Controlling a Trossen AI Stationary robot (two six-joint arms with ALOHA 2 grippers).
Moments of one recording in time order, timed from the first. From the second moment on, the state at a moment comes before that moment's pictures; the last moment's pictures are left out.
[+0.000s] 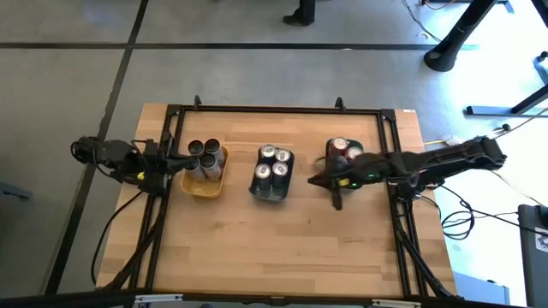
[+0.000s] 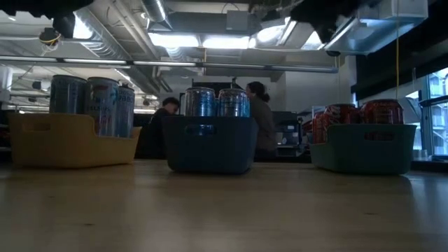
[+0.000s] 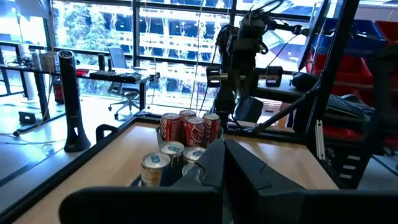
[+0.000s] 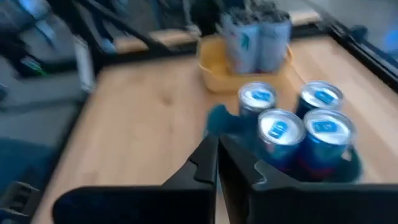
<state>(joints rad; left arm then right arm) -0.39 0.06 0.45 -0.35 -0.55 -0.07 0.18 1.07 0.80 -0.10 0.11 0.21</state>
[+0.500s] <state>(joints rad) -0.39 0.00 0.44 -0.40 -0.55 -0.08 0.22 0.60 0.35 0.16 0.08 0.33</state>
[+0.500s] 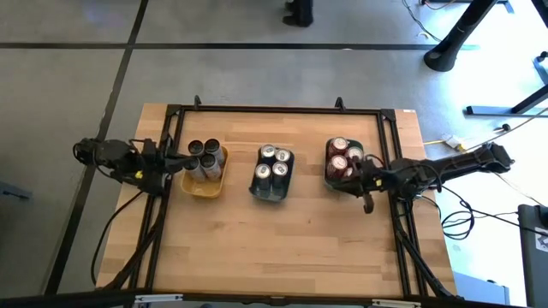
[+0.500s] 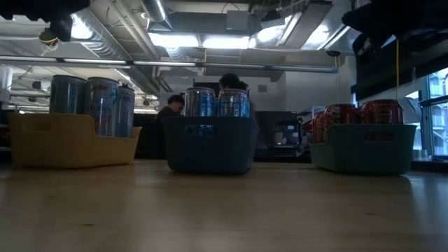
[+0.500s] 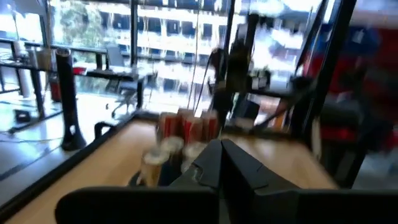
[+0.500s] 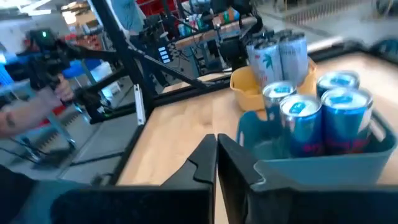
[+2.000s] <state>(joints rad) -0.09 0.00 0.06 0.06 -0.05 -0.02 0.22 0.07 0.01 0.19 0.15 0.13</state>
